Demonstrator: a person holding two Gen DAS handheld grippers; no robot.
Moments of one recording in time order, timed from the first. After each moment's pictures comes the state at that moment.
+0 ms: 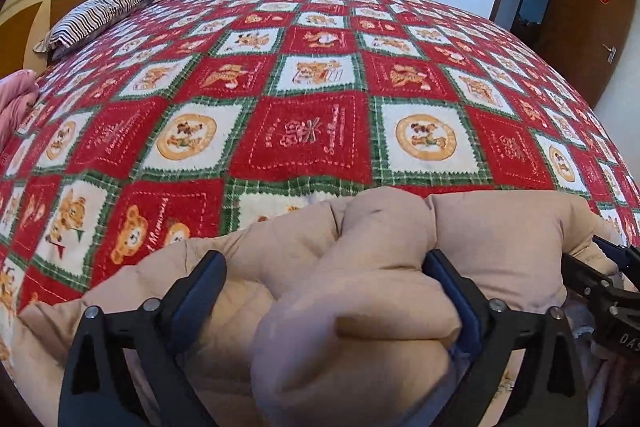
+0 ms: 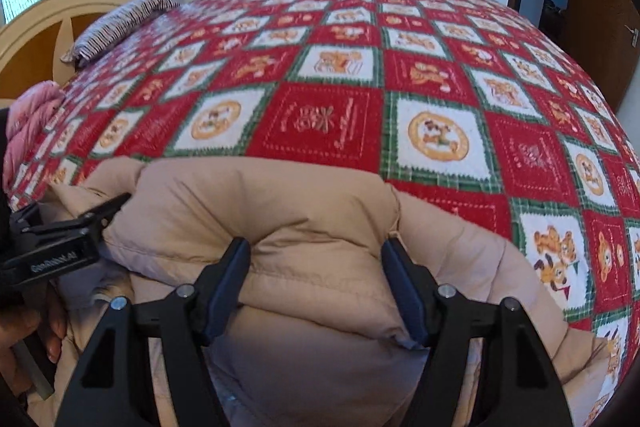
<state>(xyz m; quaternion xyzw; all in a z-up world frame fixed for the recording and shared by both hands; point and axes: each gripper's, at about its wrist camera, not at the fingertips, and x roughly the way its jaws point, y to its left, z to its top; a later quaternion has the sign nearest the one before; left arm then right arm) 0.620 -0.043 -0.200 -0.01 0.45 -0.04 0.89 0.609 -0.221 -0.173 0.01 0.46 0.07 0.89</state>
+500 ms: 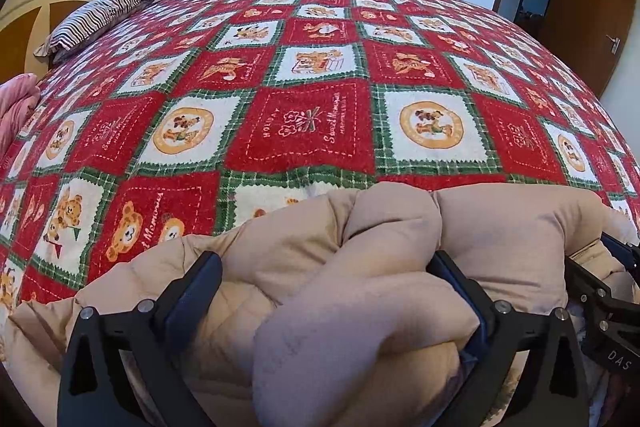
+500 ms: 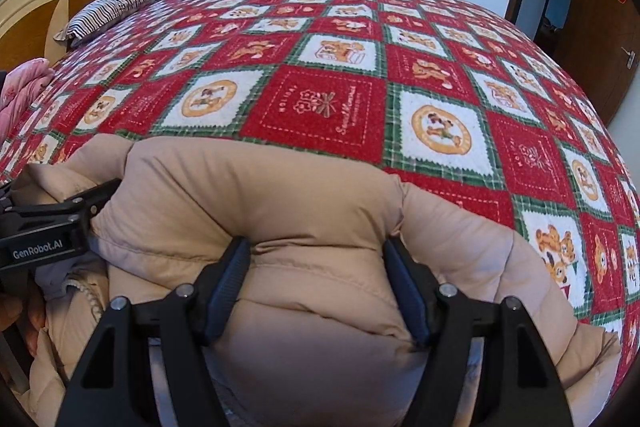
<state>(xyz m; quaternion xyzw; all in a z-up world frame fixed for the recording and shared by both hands) 0.623 -0.046 -0.206 0.01 0.46 -0.03 0.89 0.606 -0.209 -0.187 -0.03 0.45 0.05 0.89</state>
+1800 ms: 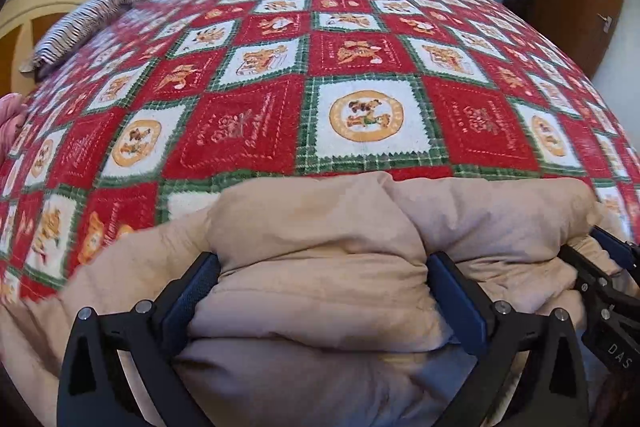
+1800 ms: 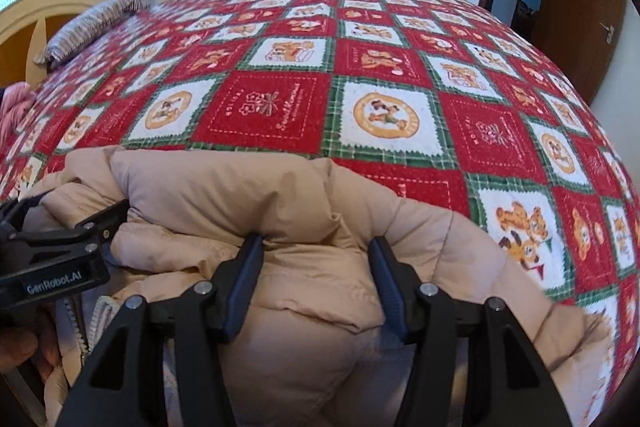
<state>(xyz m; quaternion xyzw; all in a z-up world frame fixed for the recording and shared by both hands) 0.625 -0.089 -0.186 0.03 0.48 -0.05 0.88 0.602 -0.243 -0.180 0.00 0.45 0.02 0.89</state>
